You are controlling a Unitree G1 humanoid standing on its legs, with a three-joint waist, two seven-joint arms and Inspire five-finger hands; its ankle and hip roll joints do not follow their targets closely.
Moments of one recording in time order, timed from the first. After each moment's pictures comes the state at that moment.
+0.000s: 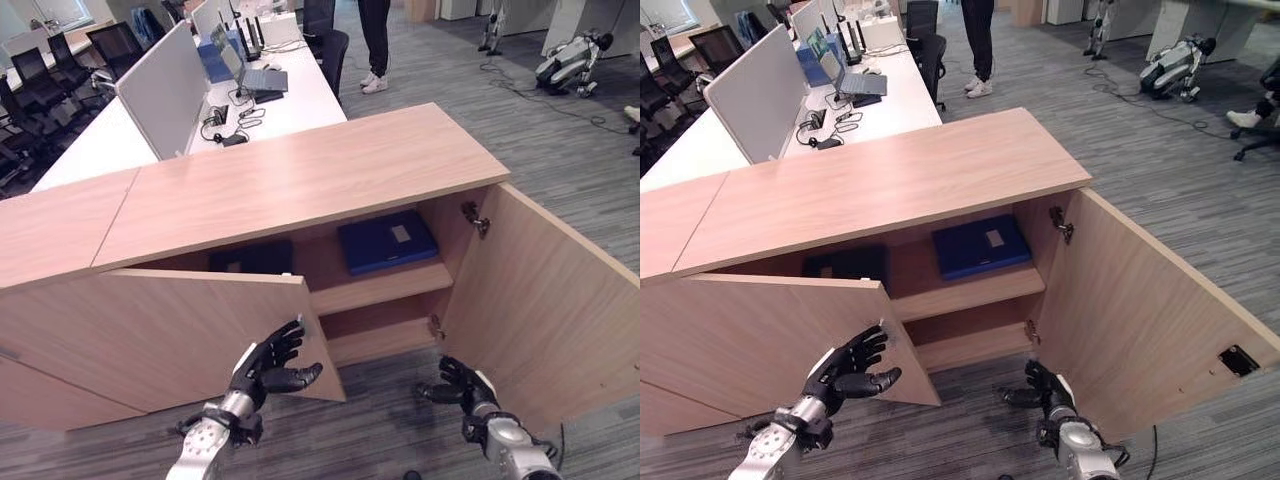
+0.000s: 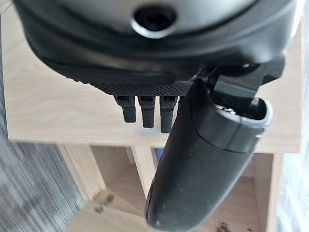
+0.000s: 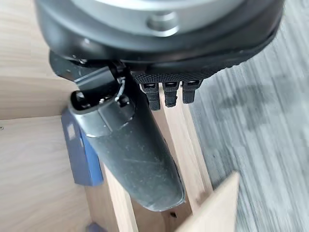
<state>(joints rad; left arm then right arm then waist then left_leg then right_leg) 0.12 0.37 -0.17 0.30 -0.38 -0.07 -0.14 -0.04 -0.30 0.20 0.79 0.42 -0.06 0.01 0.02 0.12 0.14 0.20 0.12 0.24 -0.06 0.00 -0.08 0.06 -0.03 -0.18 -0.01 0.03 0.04</state>
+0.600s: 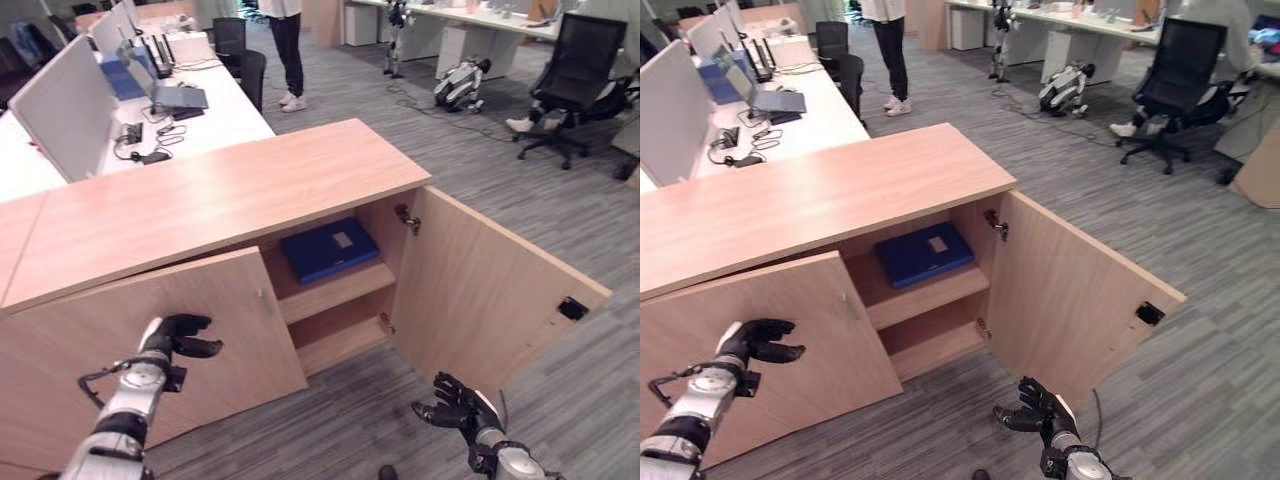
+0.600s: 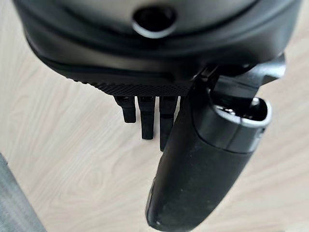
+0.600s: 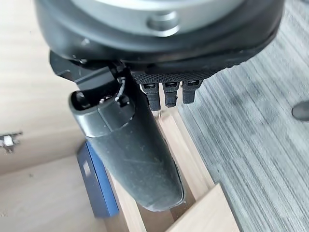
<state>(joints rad) -0.38 0.69 -0.13 1.07 -0.19 -0.07 -0.01 0.15 -0.36 0.19 0.59 0.48 -0.07 0.08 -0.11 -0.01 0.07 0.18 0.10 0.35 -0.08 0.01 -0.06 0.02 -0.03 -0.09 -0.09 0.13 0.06</state>
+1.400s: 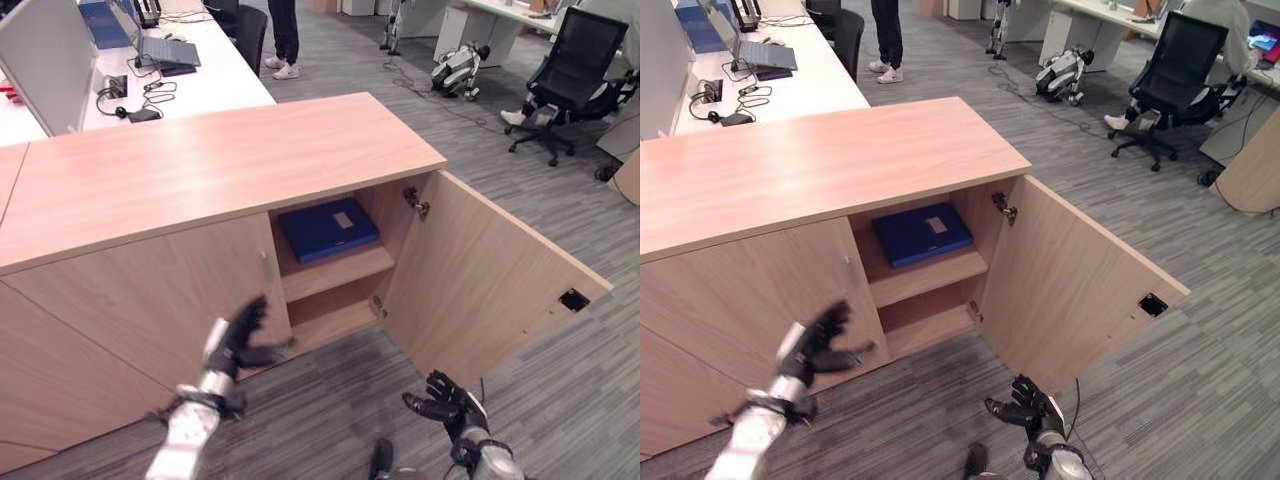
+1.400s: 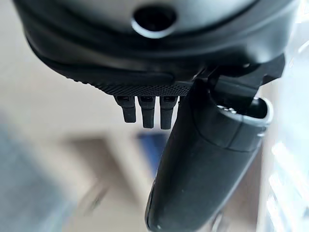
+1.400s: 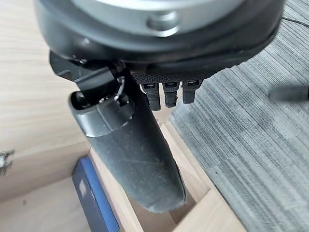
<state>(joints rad) 0.17 0.37 -0.20 0.26 -0.27 -0.10 -0.06 0.05 -0.20 0.07 0.70 0.47 -0.08 0.05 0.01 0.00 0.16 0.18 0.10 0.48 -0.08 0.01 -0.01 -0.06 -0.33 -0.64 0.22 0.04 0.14</state>
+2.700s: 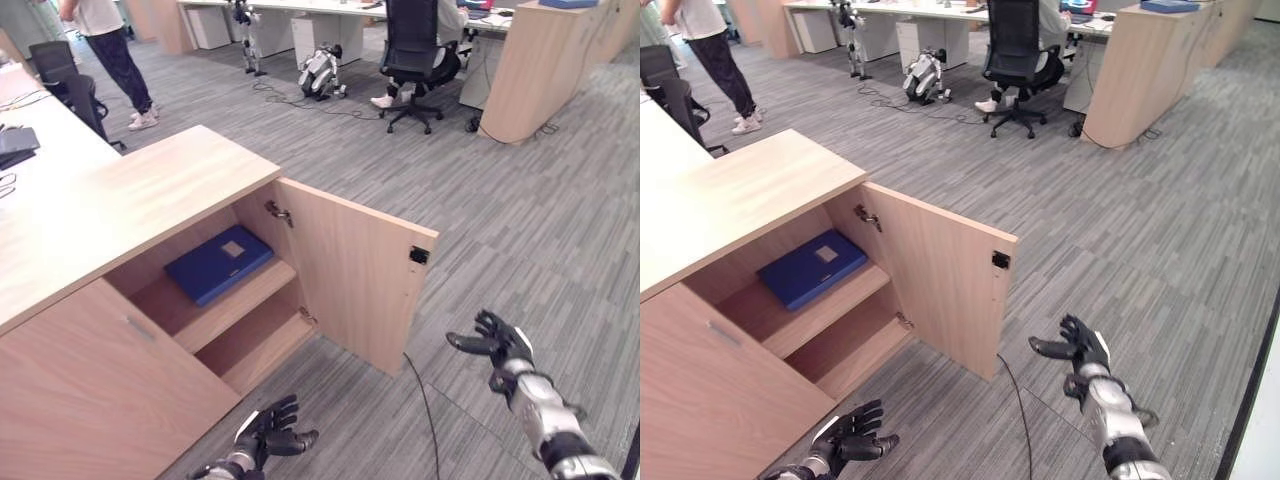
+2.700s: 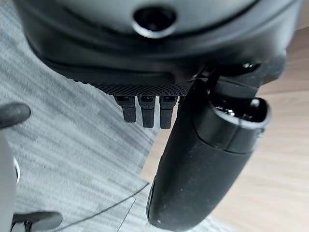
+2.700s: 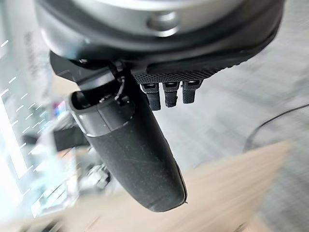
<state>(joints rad) 0.20 0.35 -0.26 0.57 -0.35 -0.05 -0.14 -0.33 -0.44 0.08 0.79 0.52 -0.06 -0.02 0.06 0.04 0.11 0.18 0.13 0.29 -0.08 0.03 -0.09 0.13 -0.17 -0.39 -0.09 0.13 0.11</state>
